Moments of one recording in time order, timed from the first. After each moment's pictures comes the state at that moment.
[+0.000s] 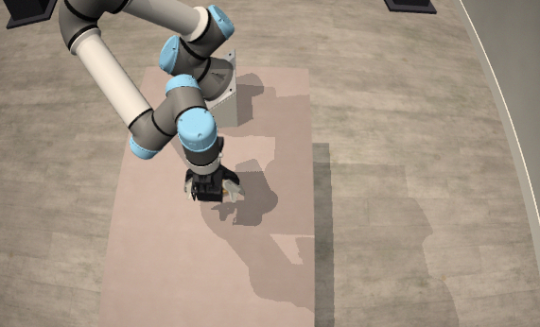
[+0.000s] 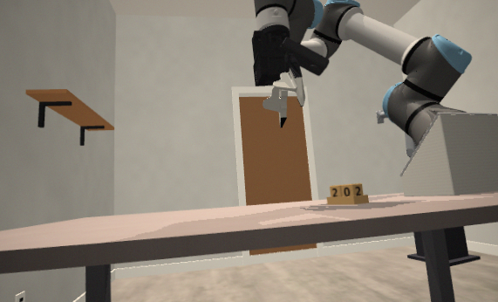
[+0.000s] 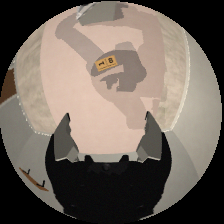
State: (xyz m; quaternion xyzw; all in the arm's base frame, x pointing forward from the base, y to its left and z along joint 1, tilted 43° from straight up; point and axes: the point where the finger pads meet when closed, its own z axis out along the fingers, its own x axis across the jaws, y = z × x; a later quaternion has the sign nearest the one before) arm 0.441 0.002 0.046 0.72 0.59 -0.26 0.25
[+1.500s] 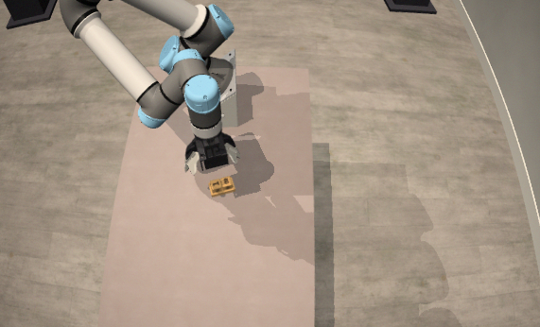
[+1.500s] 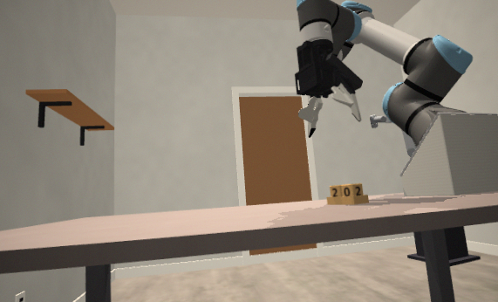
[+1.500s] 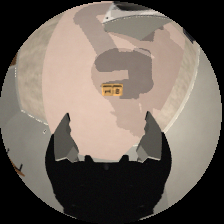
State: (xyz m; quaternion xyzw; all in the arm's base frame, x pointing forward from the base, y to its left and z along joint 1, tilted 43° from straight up) arm 0.337 -0.014 0.031 0.60 0.71 -0.30 0.22
